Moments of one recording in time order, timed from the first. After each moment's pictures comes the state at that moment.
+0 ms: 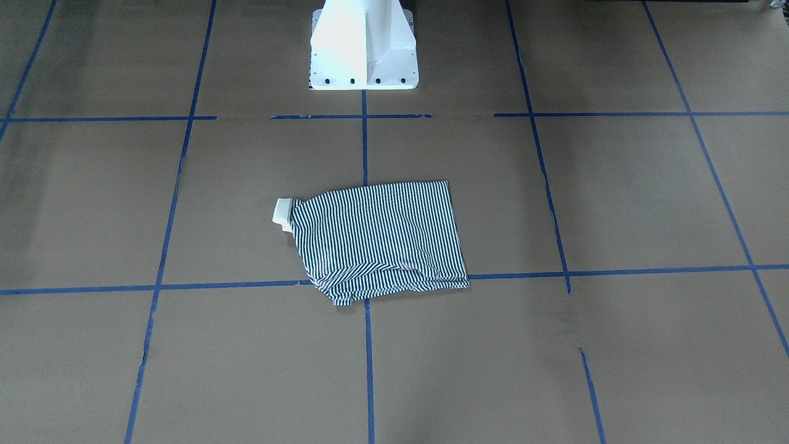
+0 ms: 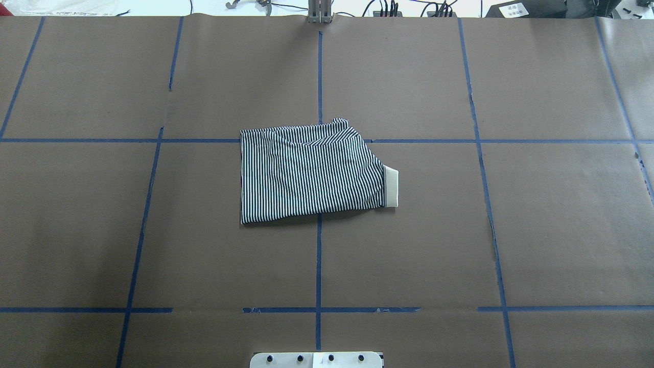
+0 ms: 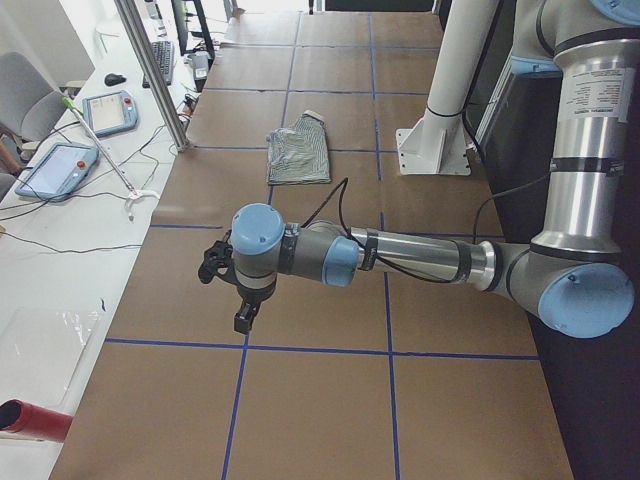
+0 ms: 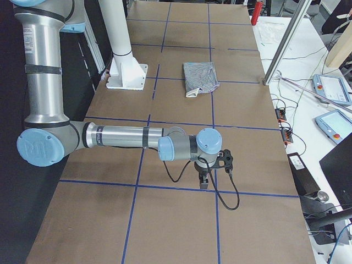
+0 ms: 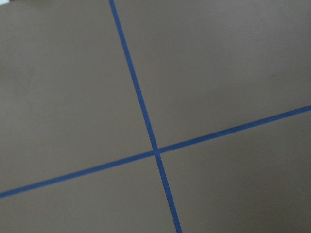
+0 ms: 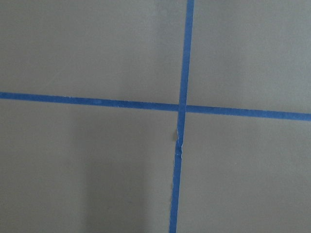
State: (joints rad) left arm -1.62 -1.57 -1.69 -1.63 -2.37 0.15; right arm 1.52 -1.59 1.58 -1.47 2.38 0.03
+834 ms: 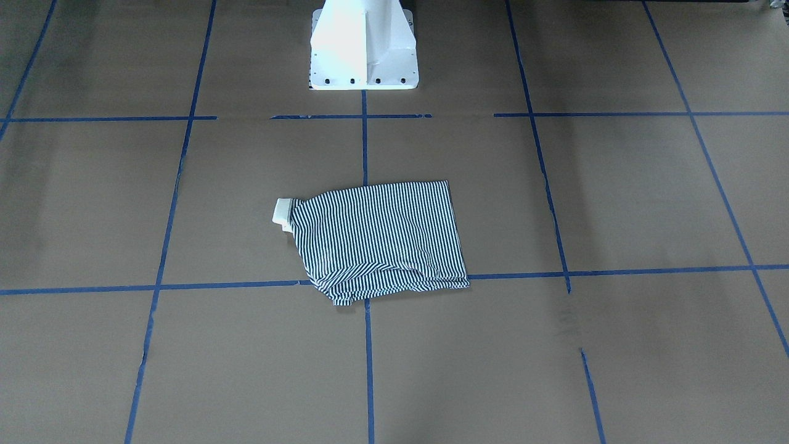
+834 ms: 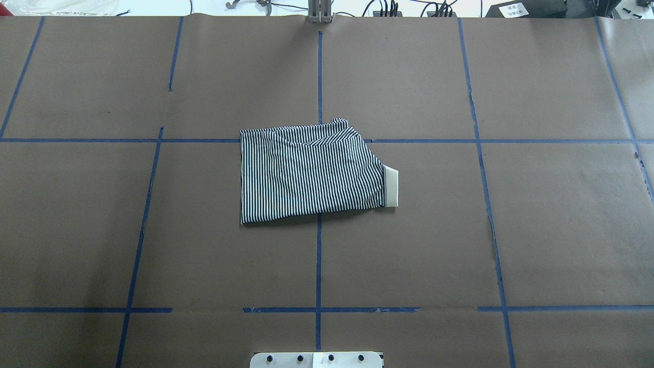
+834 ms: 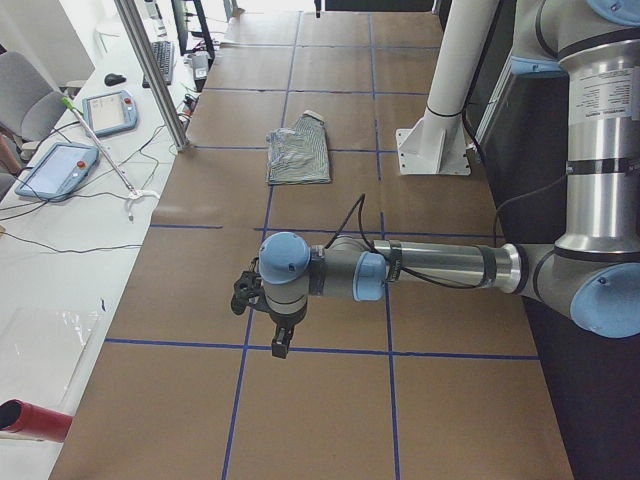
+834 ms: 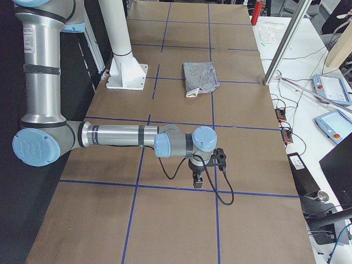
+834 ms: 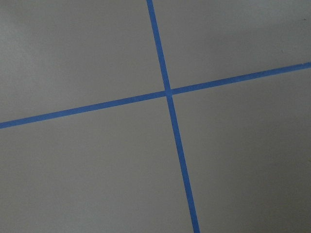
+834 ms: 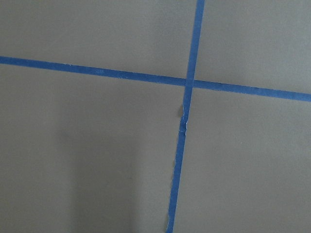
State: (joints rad) left arm -1.59 -1.47 -1.73 -1.51 -2.37 0.15; right arm 1.48 -1.62 1.63 -1.52 2.36 -0.01
